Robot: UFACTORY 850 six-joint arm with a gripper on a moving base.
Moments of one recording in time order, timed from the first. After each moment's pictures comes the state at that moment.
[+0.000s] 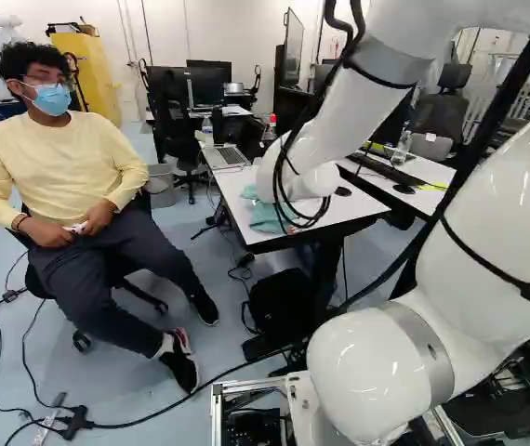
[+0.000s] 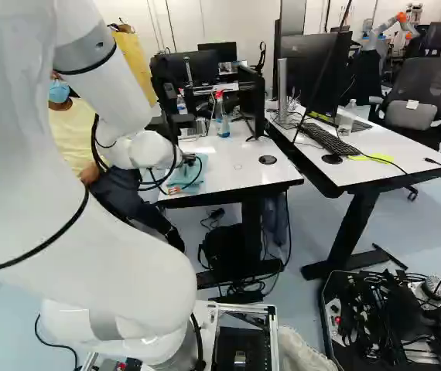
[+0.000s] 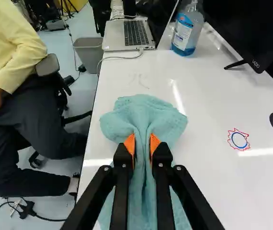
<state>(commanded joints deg) 8.1 6.8 -24.9 0.0 22.0 0.0</state>
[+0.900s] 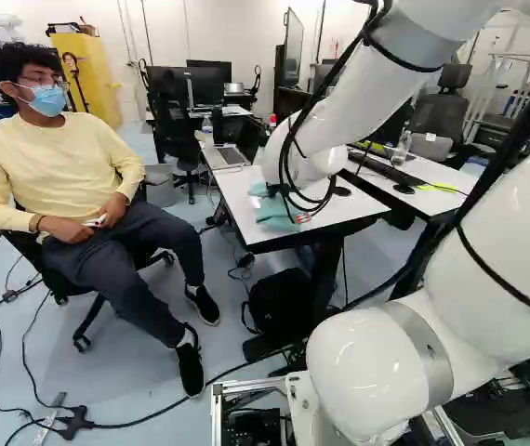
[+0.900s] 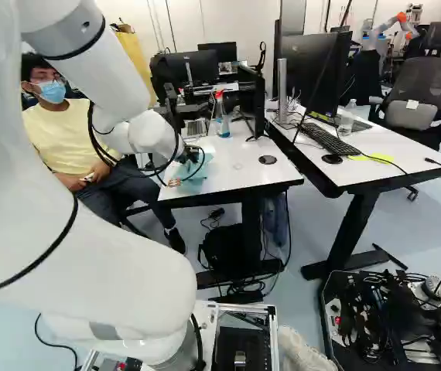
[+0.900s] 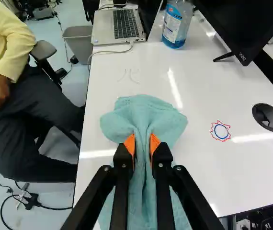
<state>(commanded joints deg) 5.9 11.0 -27.8 0.0 10.0 0.0</state>
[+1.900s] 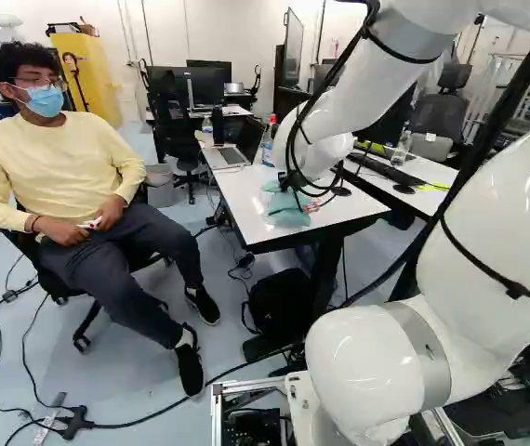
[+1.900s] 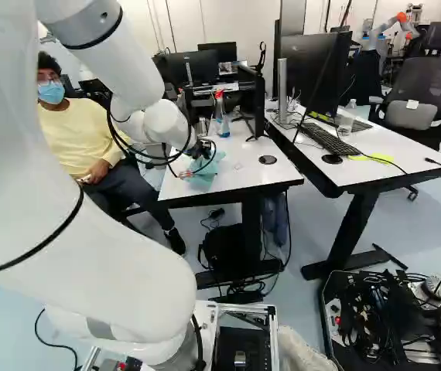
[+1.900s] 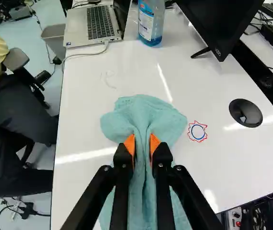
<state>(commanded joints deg) 0.4 6.2 -33.3 0.0 7.2 0.0</state>
